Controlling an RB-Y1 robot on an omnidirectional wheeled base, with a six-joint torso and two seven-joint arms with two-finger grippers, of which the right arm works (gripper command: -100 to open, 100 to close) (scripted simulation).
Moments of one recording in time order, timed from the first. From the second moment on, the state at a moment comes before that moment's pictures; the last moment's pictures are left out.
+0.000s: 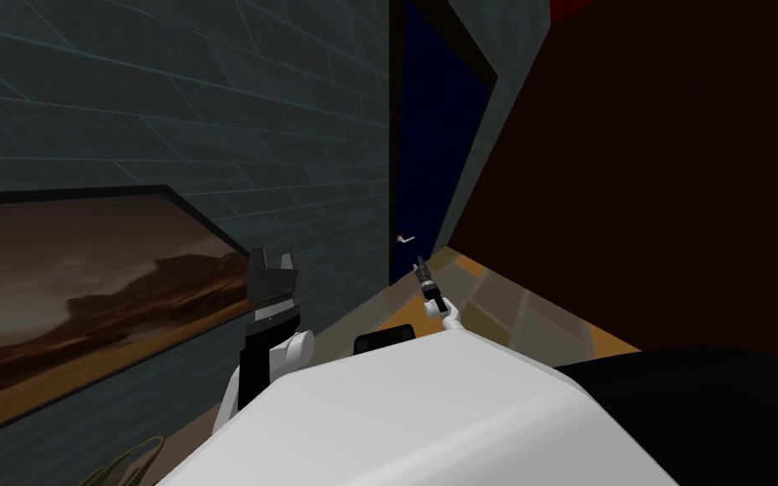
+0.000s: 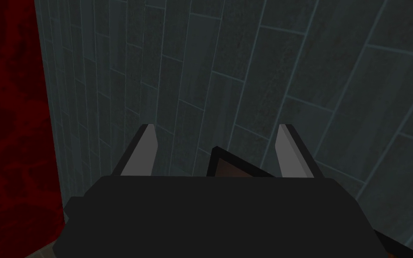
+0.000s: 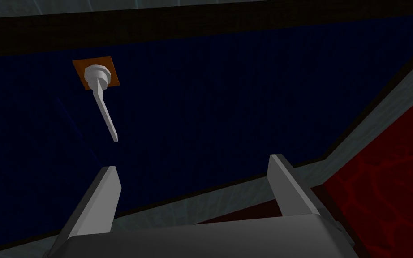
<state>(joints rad) 0.02 -0.17 0.03 -1.09 -0.03 -0.72 -0.18</state>
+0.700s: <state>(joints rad) -0.04 -0.18 0.03 -0.93 -0.03 -0.77 -0.18</state>
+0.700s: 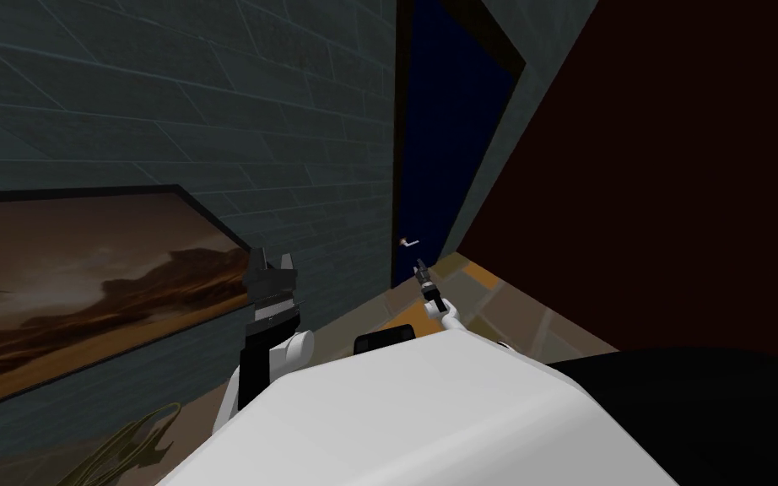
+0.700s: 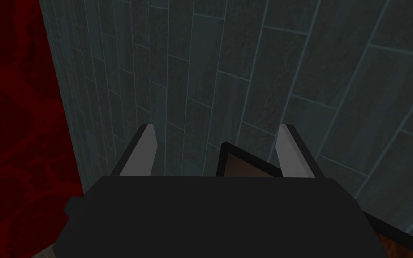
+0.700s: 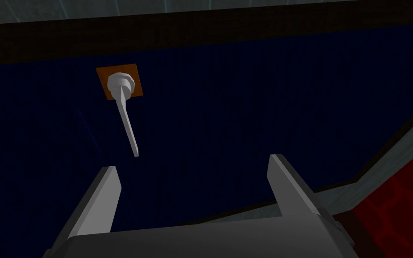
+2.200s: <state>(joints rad) -0.17 -0.20 0.04 -0.58 -0.05 -0.87 -0.19</state>
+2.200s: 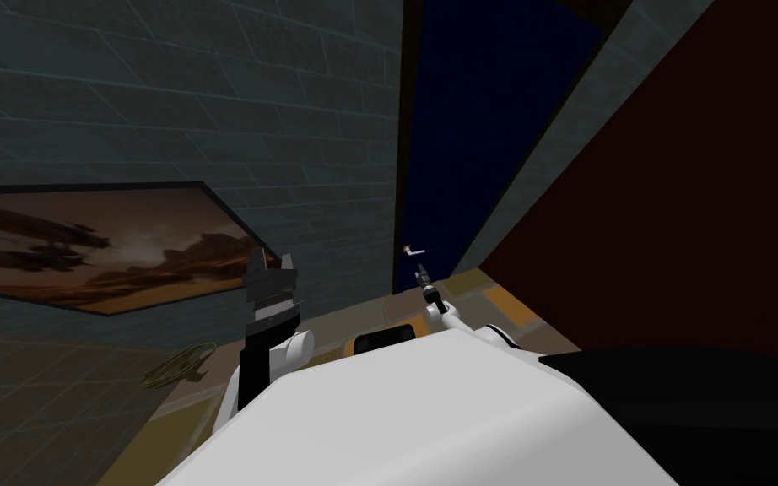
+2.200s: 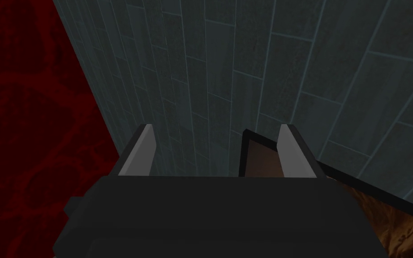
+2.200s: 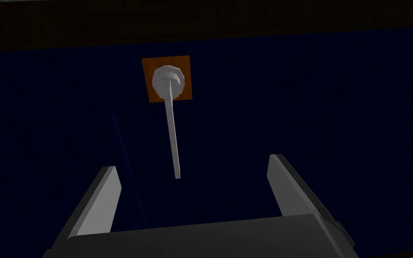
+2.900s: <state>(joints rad) -0.21 -0.21 0.04 -0.48 -0.05 -0.89 -0.20</state>
